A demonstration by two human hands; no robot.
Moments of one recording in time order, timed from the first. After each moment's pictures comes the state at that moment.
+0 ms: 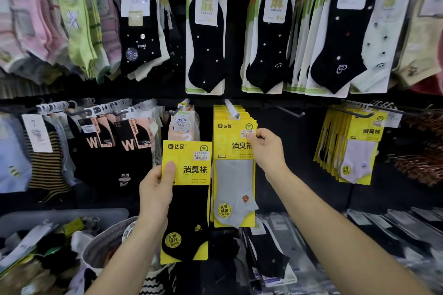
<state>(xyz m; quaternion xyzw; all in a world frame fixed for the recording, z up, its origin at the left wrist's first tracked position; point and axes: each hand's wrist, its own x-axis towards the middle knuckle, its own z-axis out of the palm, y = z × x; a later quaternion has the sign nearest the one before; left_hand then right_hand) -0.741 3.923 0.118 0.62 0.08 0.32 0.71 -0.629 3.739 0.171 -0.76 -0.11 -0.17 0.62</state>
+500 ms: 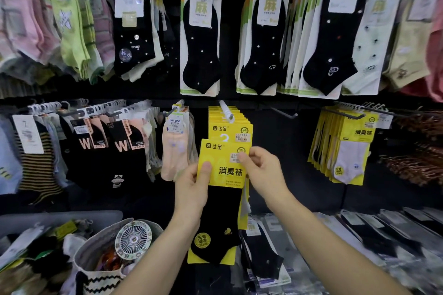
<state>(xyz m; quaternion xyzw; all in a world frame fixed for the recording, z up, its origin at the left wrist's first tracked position) -0.724 3.862 0.123 0.67 0.01 0.30 0.68 -0.676 3.724 0.150 -0.73 -0.21 -0.13 0.64</state>
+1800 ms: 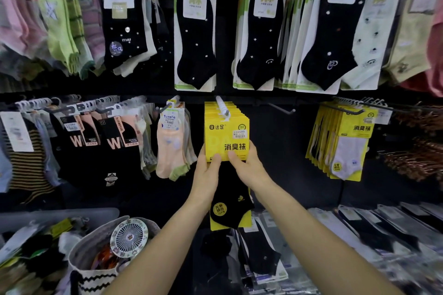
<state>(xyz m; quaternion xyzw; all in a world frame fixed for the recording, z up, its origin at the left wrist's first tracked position) -0.671 3.846 0.115 0.67 -0.07 0.25 0.70 -0.641 3.739 0.135 -0.78 -0.16 -0.06 0.60</state>
